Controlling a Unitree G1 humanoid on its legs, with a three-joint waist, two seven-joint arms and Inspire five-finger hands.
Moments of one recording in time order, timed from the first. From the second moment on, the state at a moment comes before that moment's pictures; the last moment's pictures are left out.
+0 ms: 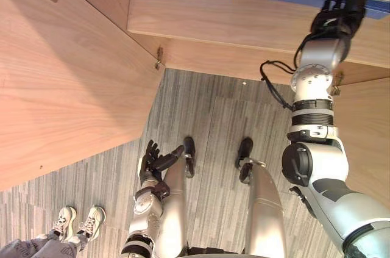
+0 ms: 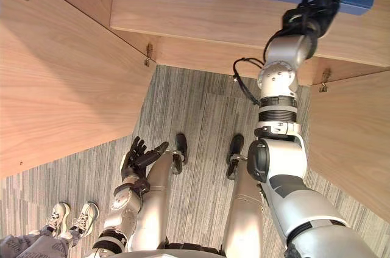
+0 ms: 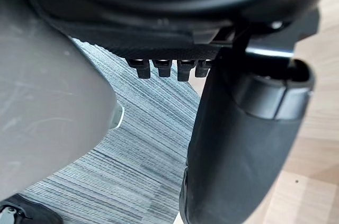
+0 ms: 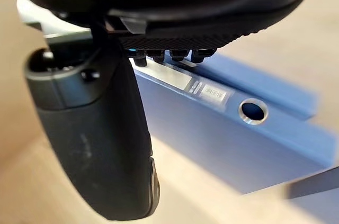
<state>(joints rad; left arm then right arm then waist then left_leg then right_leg) -0.06 -0.02 0.03 0.63 -0.41 -0.24 0.11 -1.13 -0.25 -0.22 0.65 0.91 -0.21 -0.50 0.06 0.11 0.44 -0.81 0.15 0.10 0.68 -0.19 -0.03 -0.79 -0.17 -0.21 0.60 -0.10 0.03</state>
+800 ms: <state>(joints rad) -0.09 0.04 0.01 0.72 -0.43 -0.26 0.04 -1.06 -0.47 0.29 0.73 0.25 -0.06 -0.17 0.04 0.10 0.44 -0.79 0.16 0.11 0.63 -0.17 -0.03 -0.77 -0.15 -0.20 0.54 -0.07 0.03</state>
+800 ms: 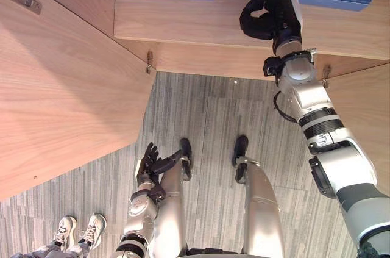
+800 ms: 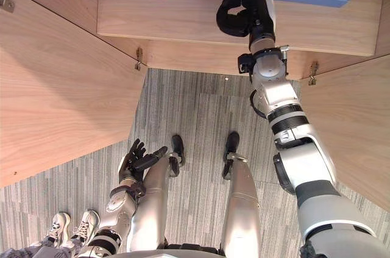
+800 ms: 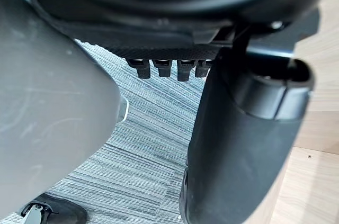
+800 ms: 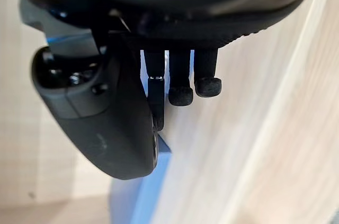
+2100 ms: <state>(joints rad) -0.06 0.03 0.00 0.73 -0.40 -0.24 0.07 -0.61 -0.28 0.22 0.13 0.09 -0.16 -0.36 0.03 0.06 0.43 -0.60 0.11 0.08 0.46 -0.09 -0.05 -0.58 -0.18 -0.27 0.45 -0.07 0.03</state>
